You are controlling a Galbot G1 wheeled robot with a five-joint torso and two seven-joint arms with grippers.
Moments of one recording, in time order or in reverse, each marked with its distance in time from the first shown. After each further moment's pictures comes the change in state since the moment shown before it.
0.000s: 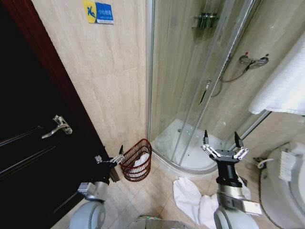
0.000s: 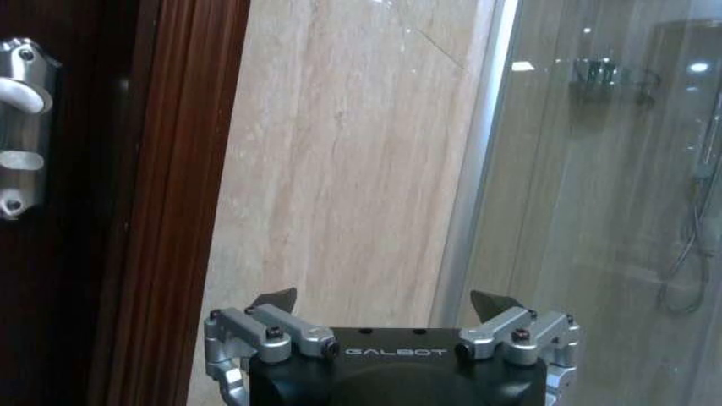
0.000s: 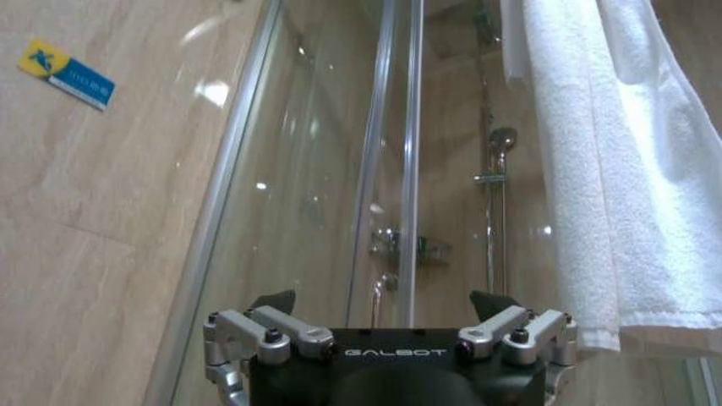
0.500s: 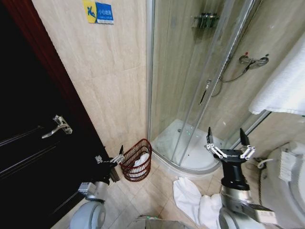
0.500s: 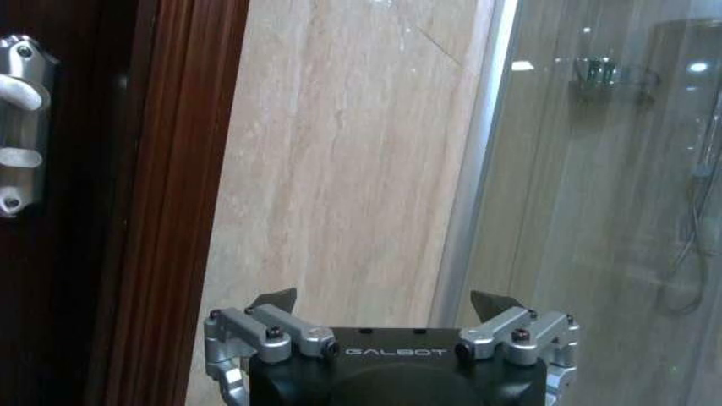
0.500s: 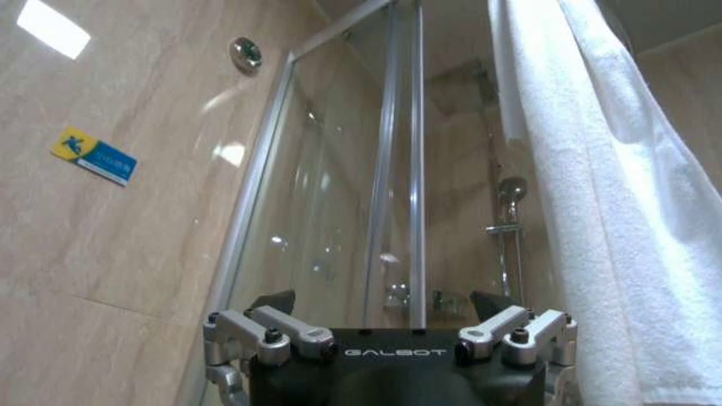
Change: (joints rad) left arm -0.002 0.001 0.001 0.003 -0.001 0.000 0.000; right arm -0.028 -0.023 0.055 0.061 0.087 0.085 -0.061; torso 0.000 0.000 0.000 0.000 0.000
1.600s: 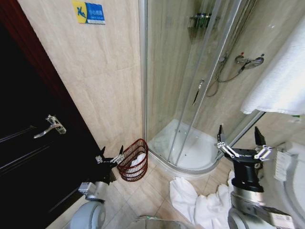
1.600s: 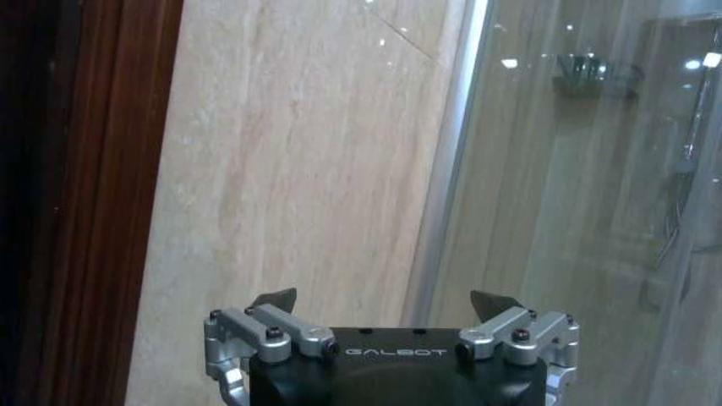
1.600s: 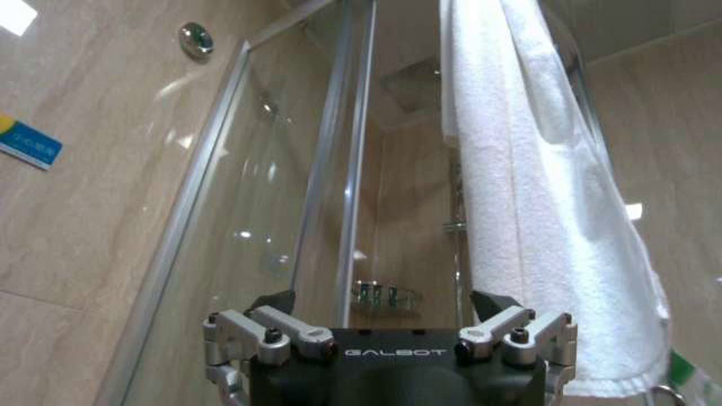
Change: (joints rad) left arm 0.000 0.001 0.000 0.002 -0.001 0.001 0.000; right arm 0.000 -0.033 0.070 0.002 0.053 -0.016 0.051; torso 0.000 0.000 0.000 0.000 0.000
